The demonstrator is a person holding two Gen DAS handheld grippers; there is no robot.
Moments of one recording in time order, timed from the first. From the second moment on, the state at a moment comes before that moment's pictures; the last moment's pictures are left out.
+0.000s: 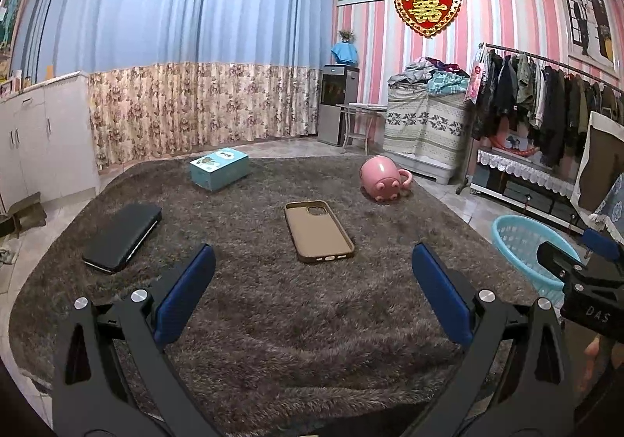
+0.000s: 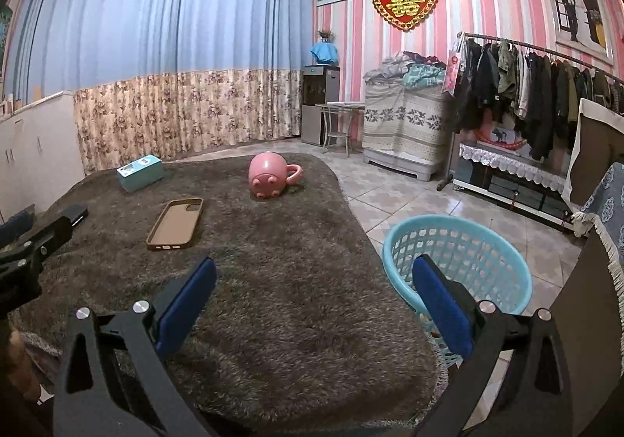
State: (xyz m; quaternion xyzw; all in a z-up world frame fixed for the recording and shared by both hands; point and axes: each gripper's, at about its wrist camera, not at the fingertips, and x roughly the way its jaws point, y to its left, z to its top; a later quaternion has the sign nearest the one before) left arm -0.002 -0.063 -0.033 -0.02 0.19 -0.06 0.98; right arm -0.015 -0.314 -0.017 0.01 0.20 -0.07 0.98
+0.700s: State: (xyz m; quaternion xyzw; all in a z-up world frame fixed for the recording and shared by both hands) left arm -0.011 -0.066 -0.028 -0.01 0.16 -0.06 0.98; right arm -0.012 -0.309 -0.012 0.01 0.20 -0.07 0.98
